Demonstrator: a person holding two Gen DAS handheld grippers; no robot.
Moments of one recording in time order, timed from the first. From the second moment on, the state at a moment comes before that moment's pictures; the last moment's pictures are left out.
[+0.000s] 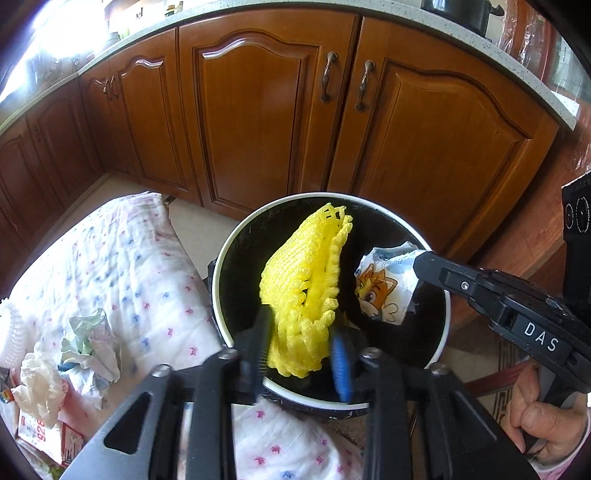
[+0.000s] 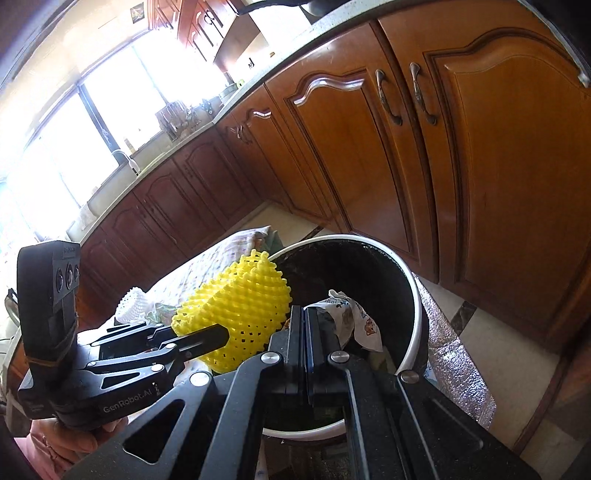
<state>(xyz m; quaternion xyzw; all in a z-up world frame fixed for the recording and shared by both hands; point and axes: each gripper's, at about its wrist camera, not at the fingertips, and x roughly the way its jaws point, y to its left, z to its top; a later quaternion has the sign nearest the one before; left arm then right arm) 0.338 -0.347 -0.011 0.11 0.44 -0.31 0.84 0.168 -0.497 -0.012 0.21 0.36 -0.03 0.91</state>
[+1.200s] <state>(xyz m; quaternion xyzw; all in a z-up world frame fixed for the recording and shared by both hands) 0.220 -0.120 -0.007 -0.06 0.39 -0.18 0.90 0.125 -0.371 -0.023 0.25 0.33 0.04 0.91</state>
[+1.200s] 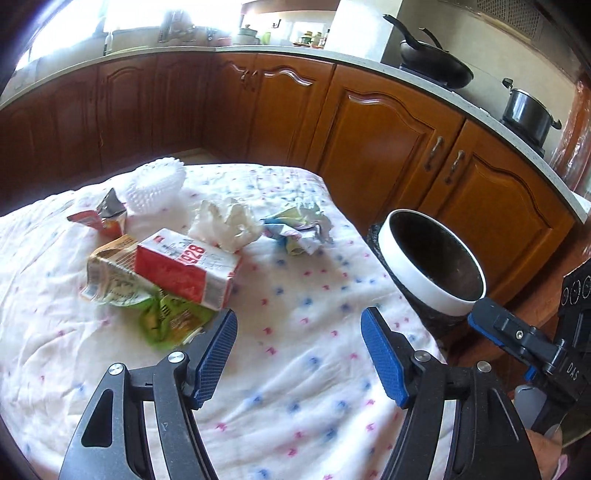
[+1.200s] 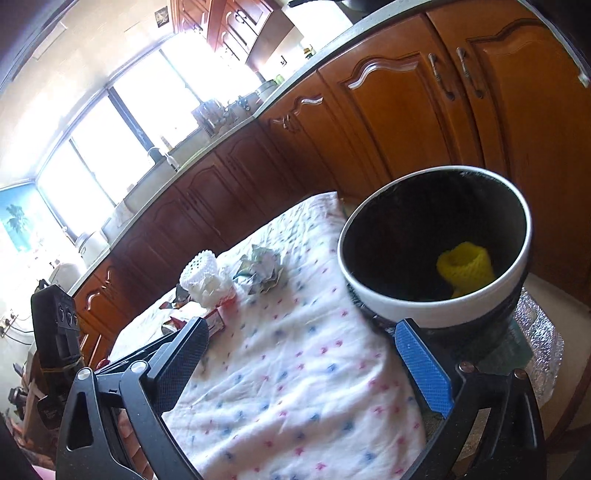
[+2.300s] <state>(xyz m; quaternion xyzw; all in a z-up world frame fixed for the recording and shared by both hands) 0.233 -0.021 -0.020 -0.12 0.42 -0.13 0.89 0.170 -0.290 -0.052 0.20 0.39 0.09 0.89</state>
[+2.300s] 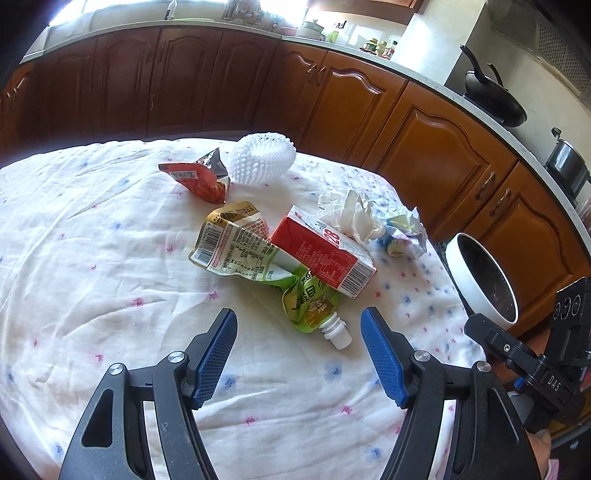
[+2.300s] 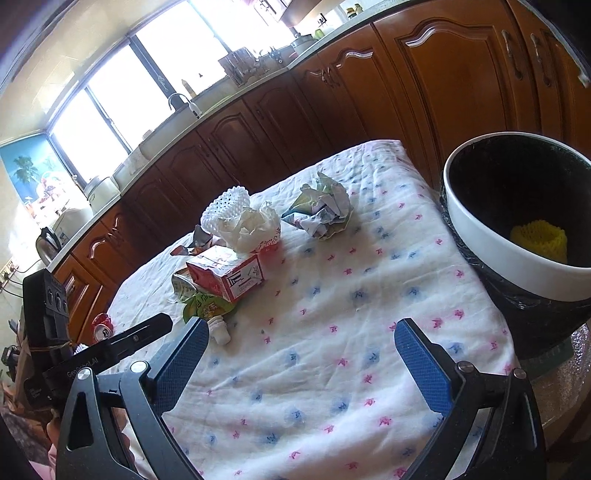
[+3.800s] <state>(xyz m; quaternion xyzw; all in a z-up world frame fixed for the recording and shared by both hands) 0.284 -0.143 -0.015 -0.02 0.40 -0.24 0.88 0.185 -0.357 -0.022 0.20 0.35 0.04 0.91</state>
